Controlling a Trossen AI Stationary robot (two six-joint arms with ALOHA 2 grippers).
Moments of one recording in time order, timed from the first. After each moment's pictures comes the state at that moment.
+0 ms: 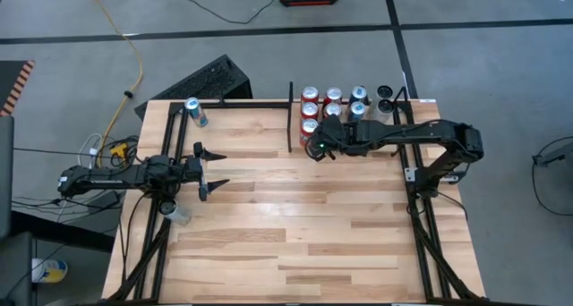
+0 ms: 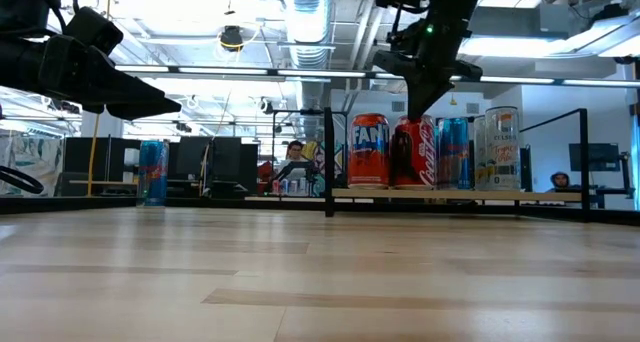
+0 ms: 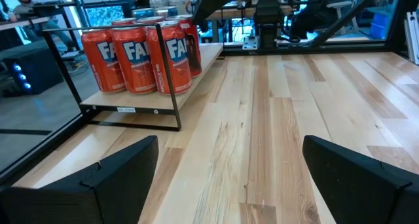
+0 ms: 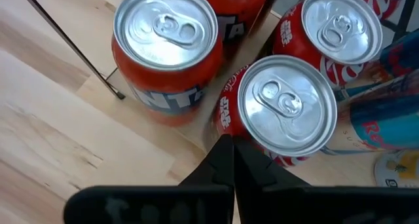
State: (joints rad) left arm 0.05 0.12 0.01 0.06 -0.18 0.09; right arm -0.15 1.57 1.28 -0.89 0.59 0.73
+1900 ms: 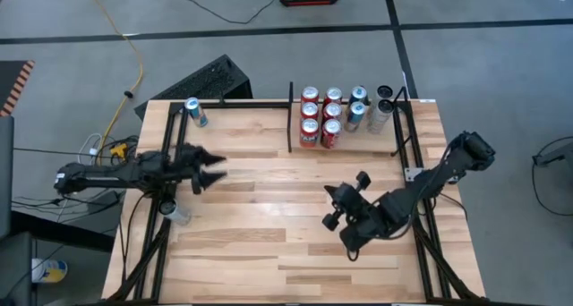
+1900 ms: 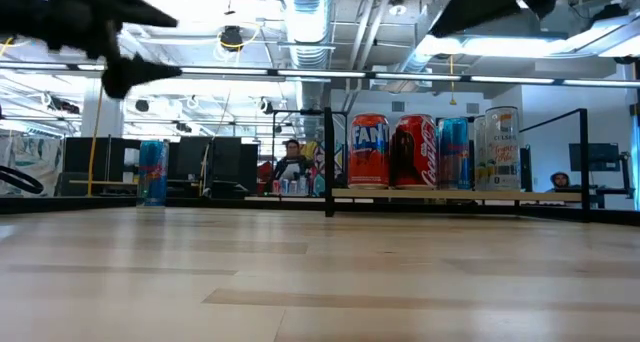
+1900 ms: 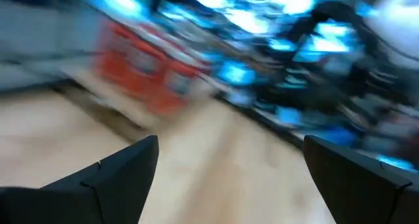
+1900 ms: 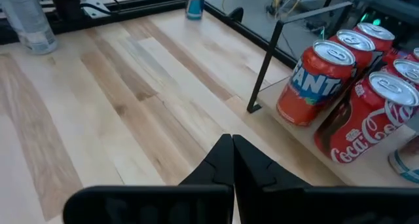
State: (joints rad) left arm 0.04 0.21 0.19 0.07 -0.20 -0.50; right arm 0.57 1.52 1.16 -0.74 1.08 0.94
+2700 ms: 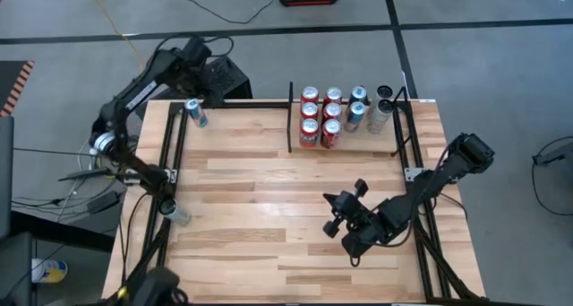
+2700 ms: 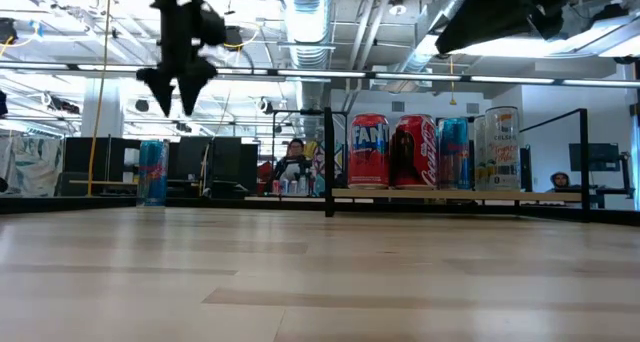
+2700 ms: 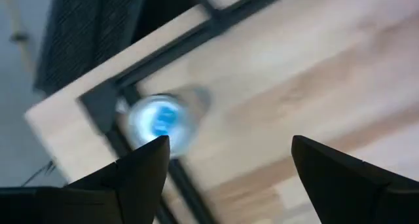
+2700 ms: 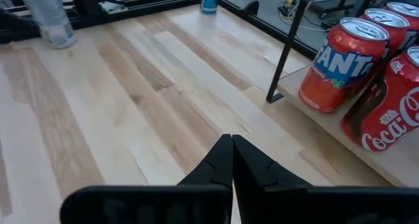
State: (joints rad) left arm 1.04 1.54 1.54 -1.24 -0.11 -0.02; right arm 0.62 1.54 1.06 -0.57 1.08 0.93
